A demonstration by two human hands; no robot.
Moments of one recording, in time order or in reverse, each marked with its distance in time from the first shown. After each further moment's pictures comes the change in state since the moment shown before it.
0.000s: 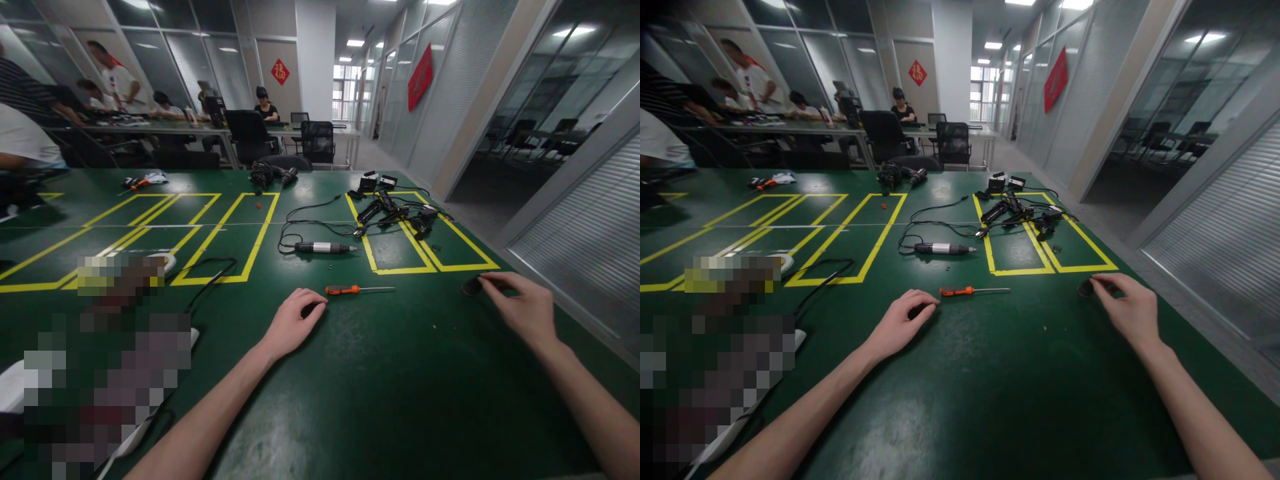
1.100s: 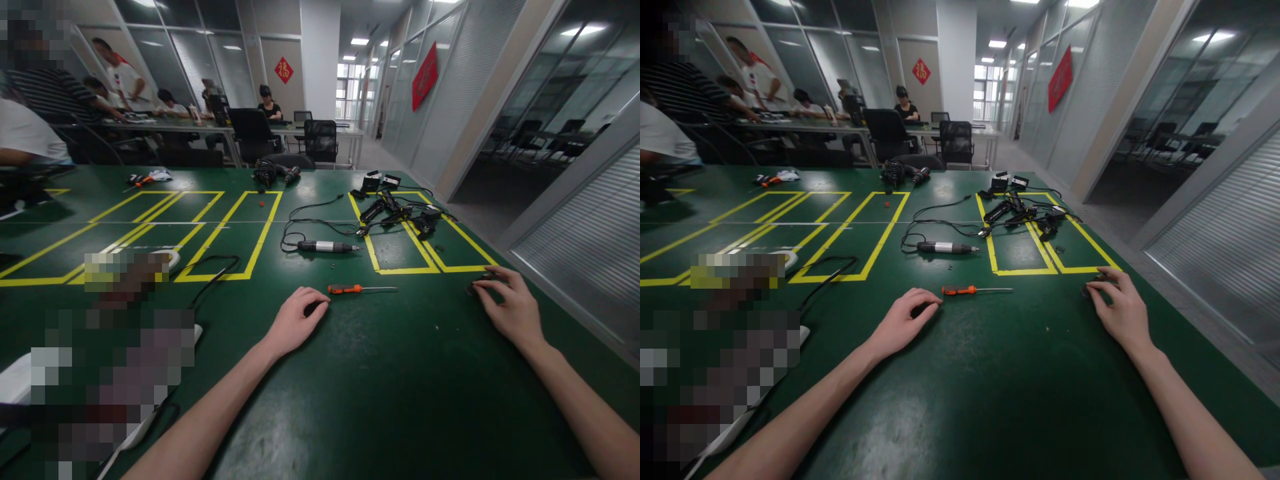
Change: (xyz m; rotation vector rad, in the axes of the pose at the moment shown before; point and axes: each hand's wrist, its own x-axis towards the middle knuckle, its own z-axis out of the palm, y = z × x) left_hand 0.001 0.003 -0.001 0.005 -0.016 -0.006; right_hand -0.008 0.019 0.022 -0.160 0.047 -0.186
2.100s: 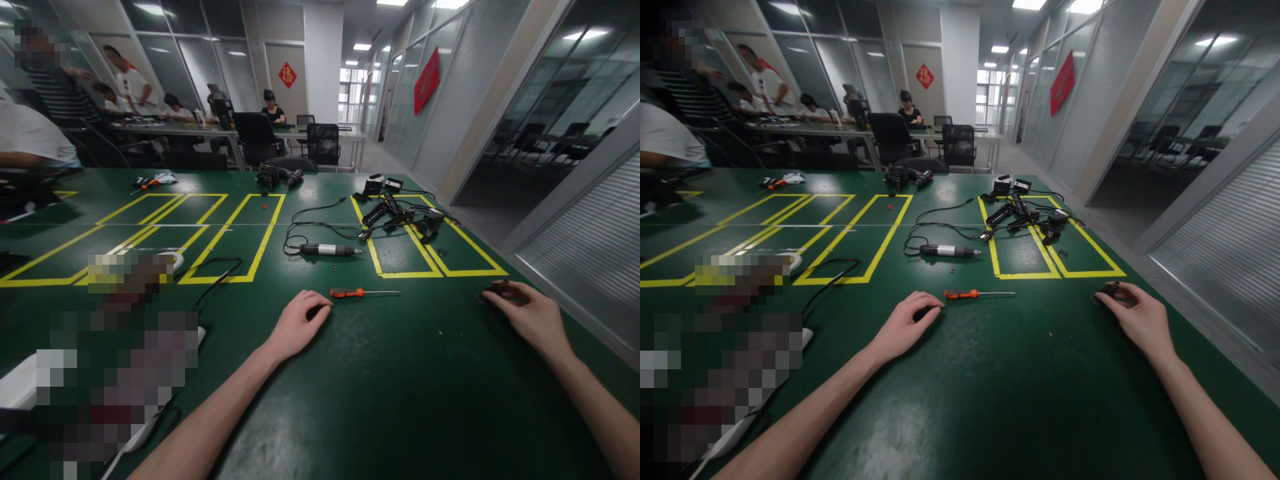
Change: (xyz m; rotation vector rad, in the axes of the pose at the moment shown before) left_hand -0.001 0.000 0.001 -0.010 0.007 -0.004; right_hand 0.011 -0.002 -0.018 0.284 -0.080 0.695
